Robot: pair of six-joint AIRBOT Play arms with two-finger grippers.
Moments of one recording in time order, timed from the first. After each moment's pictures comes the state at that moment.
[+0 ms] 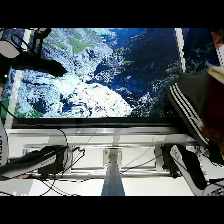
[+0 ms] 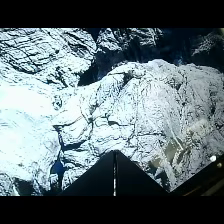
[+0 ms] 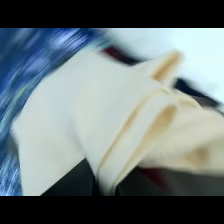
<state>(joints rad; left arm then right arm) 0.01 -1.26 1.29 1.10 -1.25 -0.97 -0.50 -0.79 1.69 -1.93 1.65 1.95</state>
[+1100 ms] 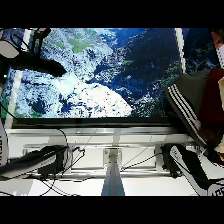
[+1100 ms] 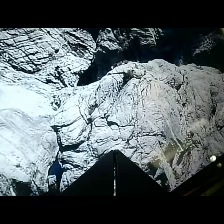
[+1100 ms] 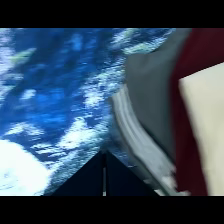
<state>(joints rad) 0.01 -1.26 1.29 1.10 -1.25 -0.97 -0.39 -0.84 1.70 -1.41 1.74 1.65</state>
